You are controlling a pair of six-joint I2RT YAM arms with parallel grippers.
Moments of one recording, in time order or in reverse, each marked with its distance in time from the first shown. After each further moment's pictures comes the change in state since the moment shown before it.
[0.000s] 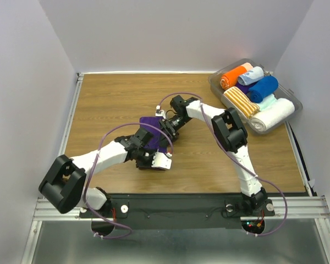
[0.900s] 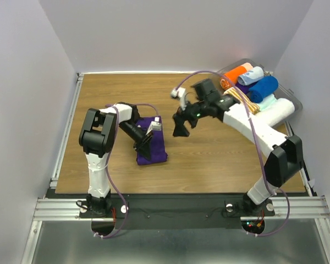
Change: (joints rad) left arm 0.407 0.749 0.619 -0.706 0.592 0.098; right arm -0.047 -0.777 -0.370 0.223 0.476 -0.136
